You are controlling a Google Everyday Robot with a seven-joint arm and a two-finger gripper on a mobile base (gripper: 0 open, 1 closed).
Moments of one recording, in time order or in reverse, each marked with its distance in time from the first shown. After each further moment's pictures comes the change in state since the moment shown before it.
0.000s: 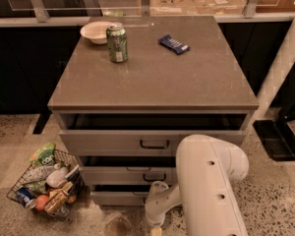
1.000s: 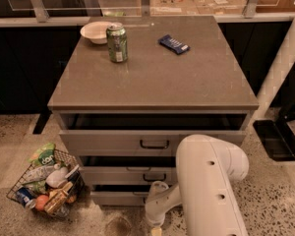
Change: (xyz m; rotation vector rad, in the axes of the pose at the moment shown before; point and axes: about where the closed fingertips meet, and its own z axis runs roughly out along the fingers) arm 0.000 0.000 0.000 0.000 0.000 0.000
